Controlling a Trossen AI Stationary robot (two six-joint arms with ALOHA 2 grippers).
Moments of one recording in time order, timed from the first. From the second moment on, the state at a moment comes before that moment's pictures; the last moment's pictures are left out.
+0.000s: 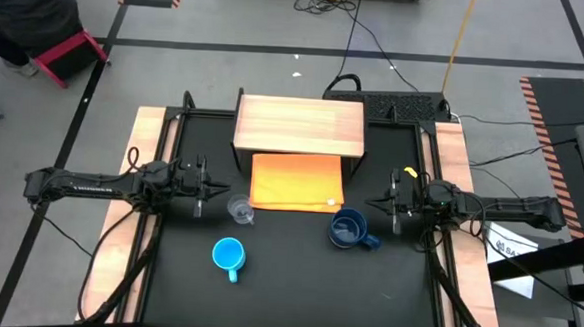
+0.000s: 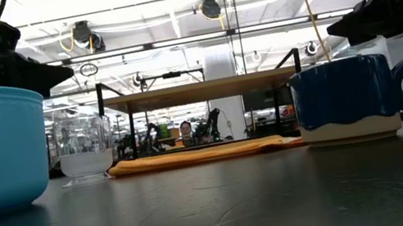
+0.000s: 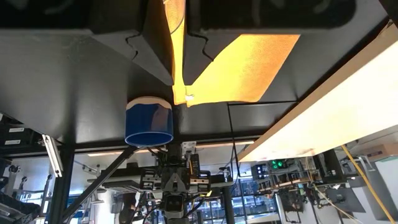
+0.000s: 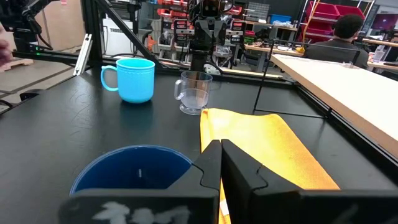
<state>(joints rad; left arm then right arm) 0.11 0.36 0.01 0.29 0.07 0.10 -0.05 0.25 0.01 0.13 -0.05 -0.12</state>
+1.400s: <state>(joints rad) 0.11 0.36 0.01 0.30 0.11 -0.07 -0.05 0.25 0.01 0.15 -0.05 -0.20</state>
